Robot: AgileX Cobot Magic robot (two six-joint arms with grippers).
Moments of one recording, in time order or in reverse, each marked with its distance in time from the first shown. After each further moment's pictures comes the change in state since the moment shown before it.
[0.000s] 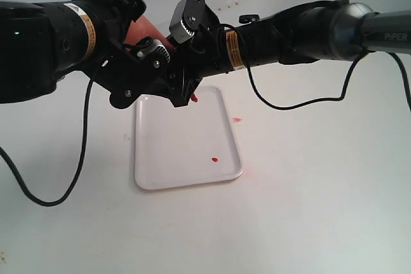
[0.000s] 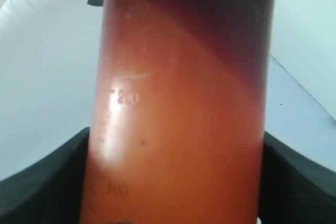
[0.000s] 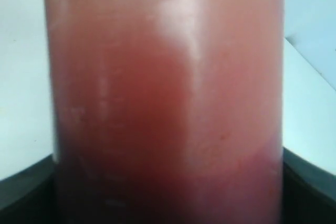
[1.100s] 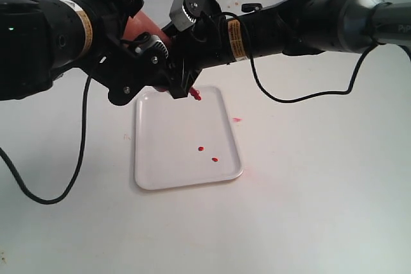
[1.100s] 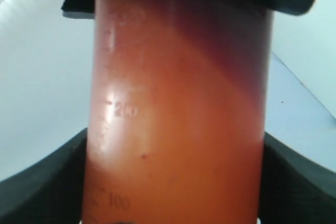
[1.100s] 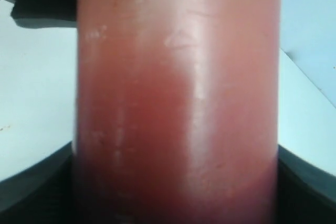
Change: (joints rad) left arm 0.002 -0.008 -0.004 -0.002 0.005 -0.003; right arm 0.000 -0.040 0.000 -0.011 -0.020 0.020
